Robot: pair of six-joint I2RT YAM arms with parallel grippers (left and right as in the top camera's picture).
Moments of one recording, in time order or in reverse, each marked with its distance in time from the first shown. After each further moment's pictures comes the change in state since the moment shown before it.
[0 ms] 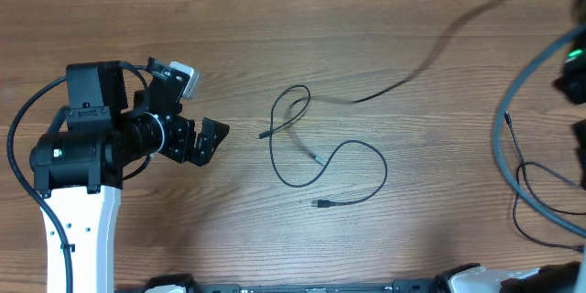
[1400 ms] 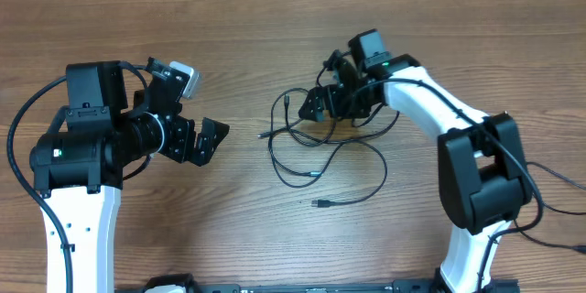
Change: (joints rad) left arm 0.000 0.000 0.000 0.000 0.000 0.000; right arm 0.037 0.528 -1.009 -0.017 -1.358 0.127
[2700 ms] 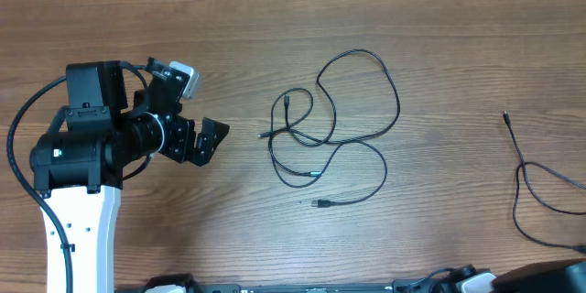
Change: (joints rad) left arm 0.000 0.000 0.000 0.000 0.000 0.000; right arm -1.517 -0.644 0.048 -0.287 0.164 0.086
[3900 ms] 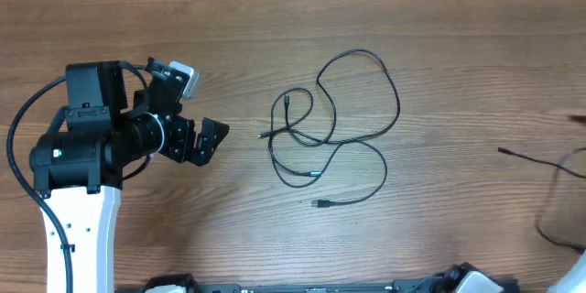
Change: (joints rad) left arm 0.000 0.000 0.000 0.000 0.000 0.000; right arm 0.447 -0.056 0.002 0.132 0.725 -0.204
